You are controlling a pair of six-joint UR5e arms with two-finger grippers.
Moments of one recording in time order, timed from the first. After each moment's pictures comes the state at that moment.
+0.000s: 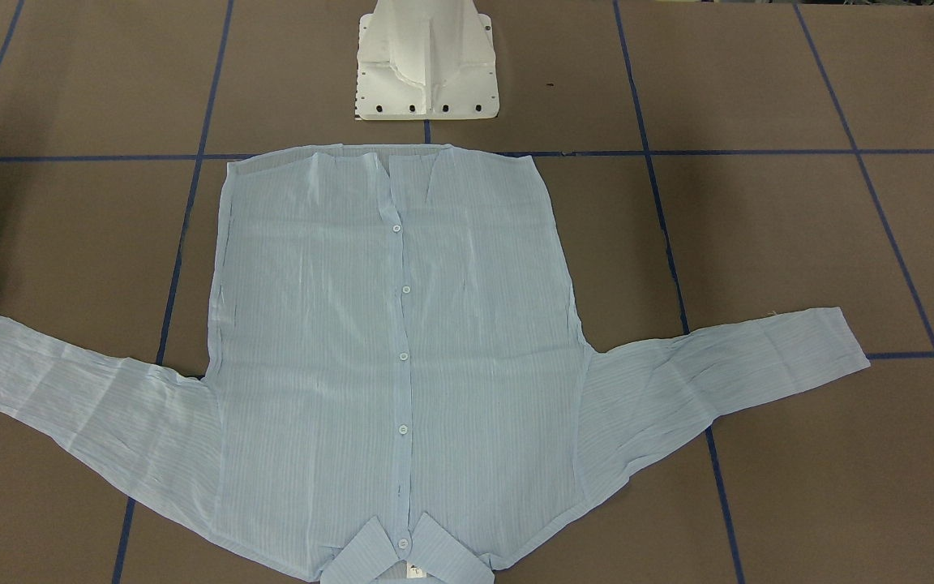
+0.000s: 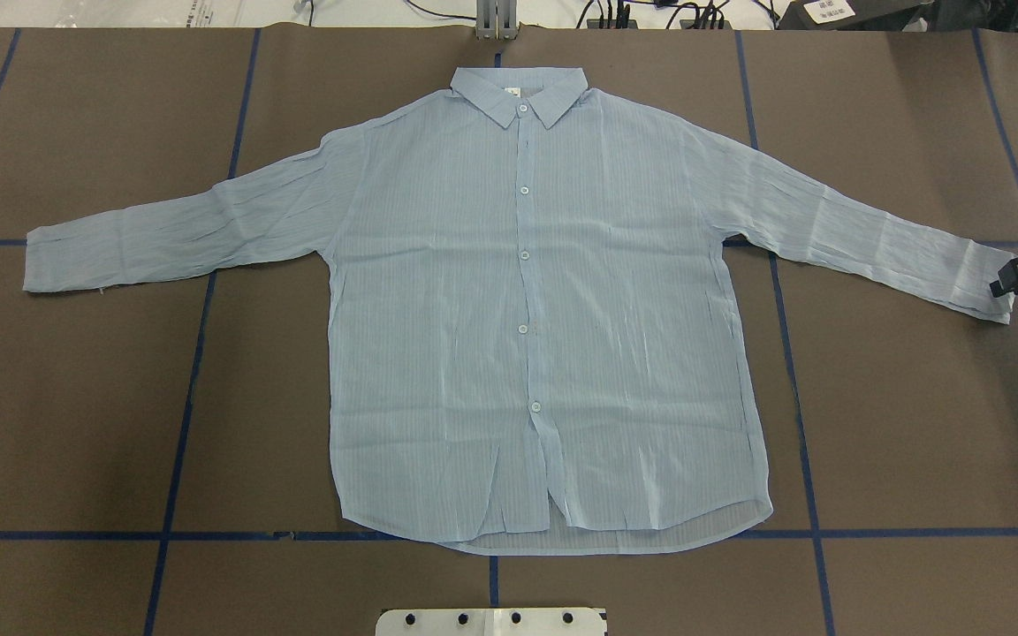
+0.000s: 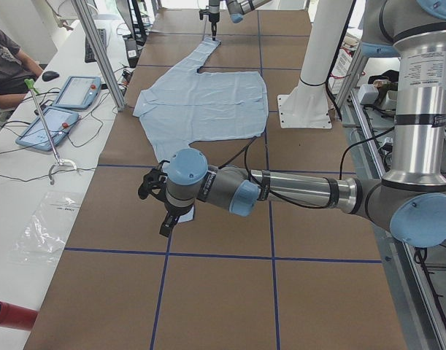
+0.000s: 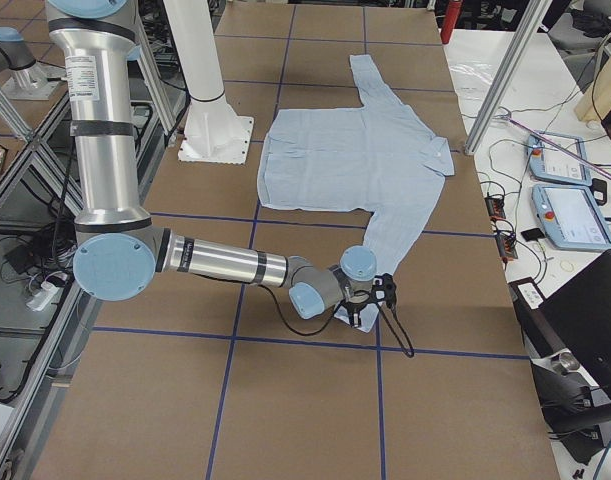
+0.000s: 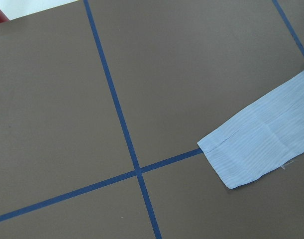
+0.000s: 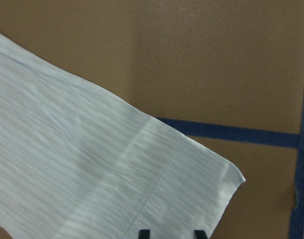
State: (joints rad) left arm -1.61 -1.55 -1.69 -1.85 -2.42 0.08; right arm 1.20 -1.52 1.28 -0.89 2.29 0.45
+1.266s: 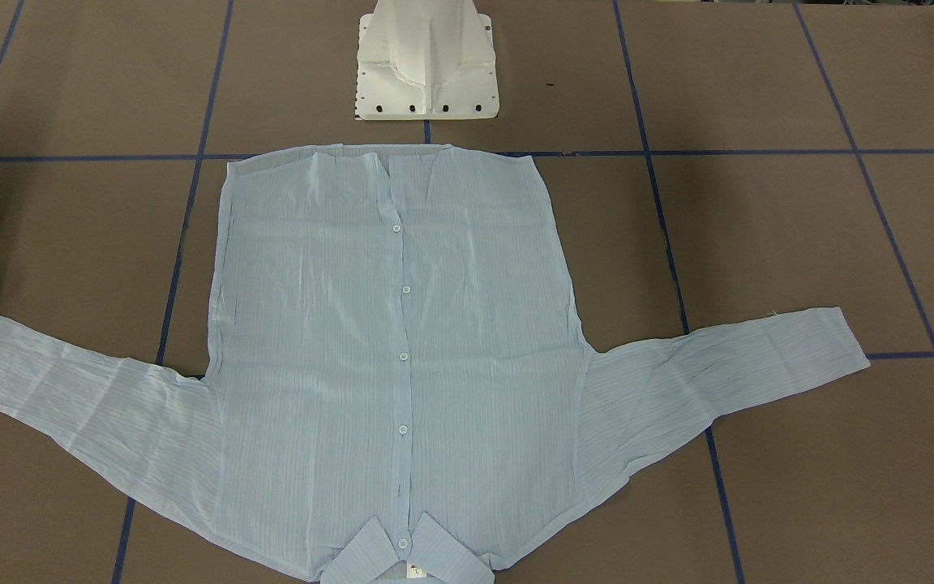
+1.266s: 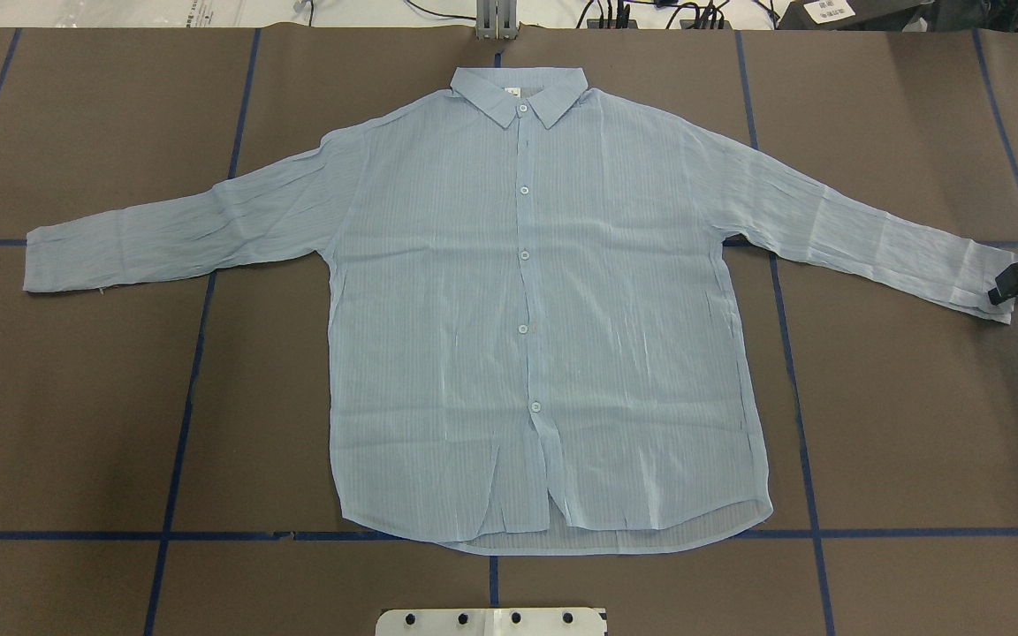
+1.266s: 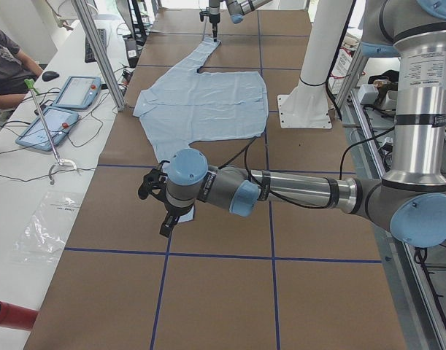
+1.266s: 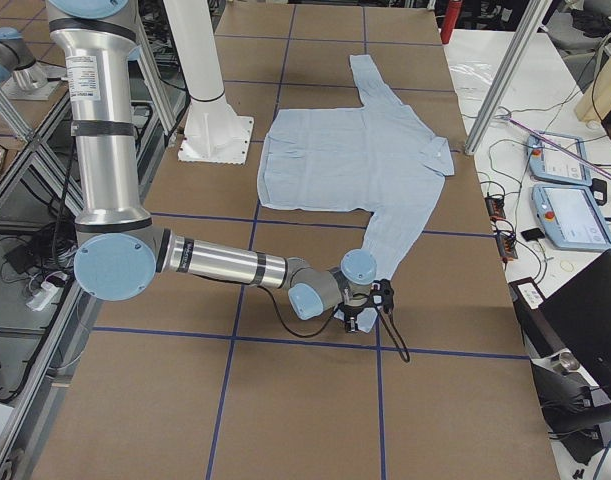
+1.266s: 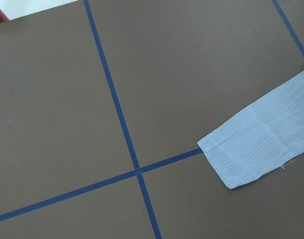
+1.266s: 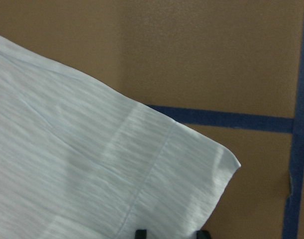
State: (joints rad) left arm -1.61 -1.55 -1.69 -1.85 -2.42 0.08; right arm 1.19 -1.52 1.27 -0.93 2.28 0.45
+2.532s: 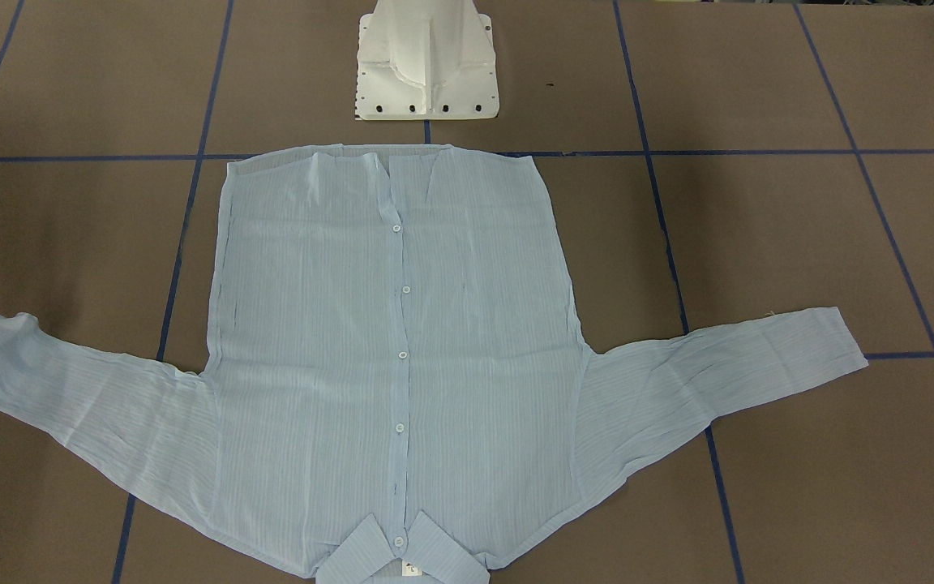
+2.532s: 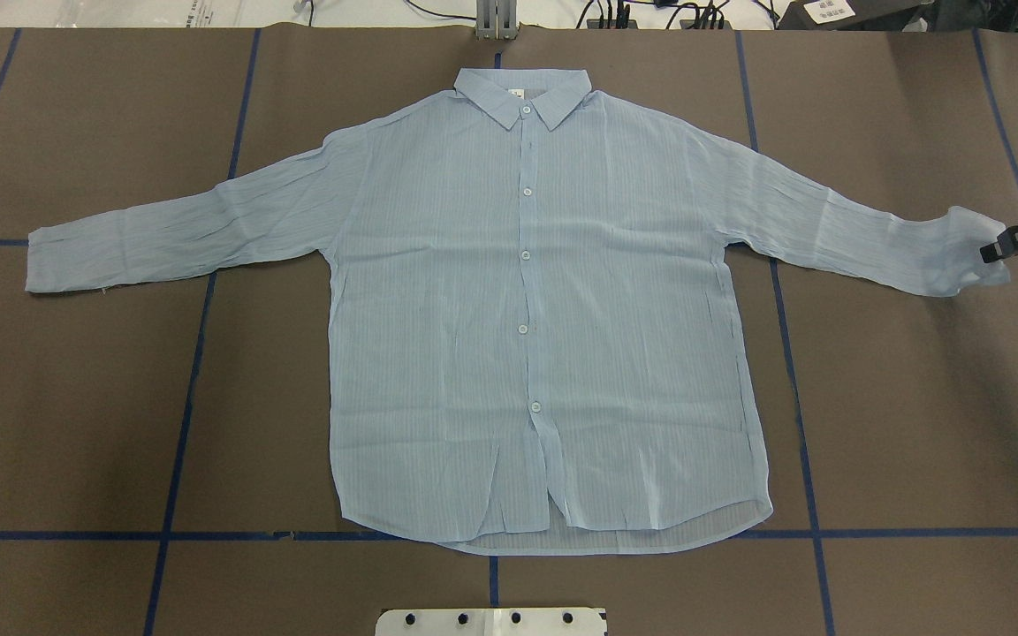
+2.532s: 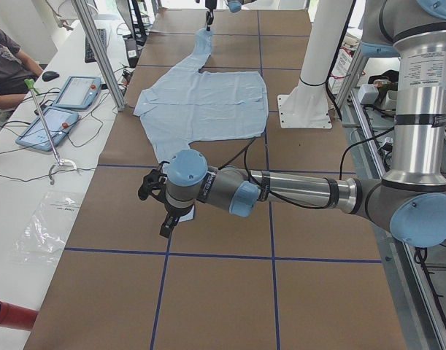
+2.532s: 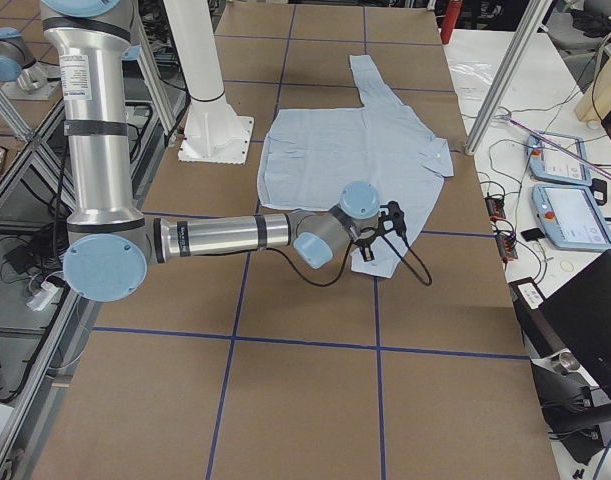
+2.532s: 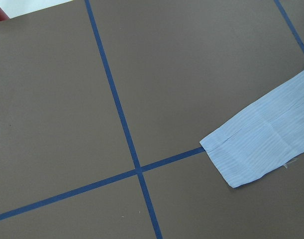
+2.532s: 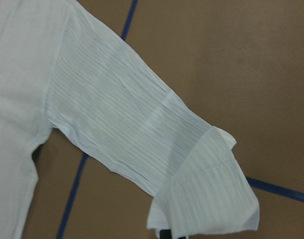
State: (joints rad) left arm -1.61 -1.55 -1.68 -1.85 -2.42 0.08; right arm 1.24 -1.48 1.64 -0.93 2.45 0.54
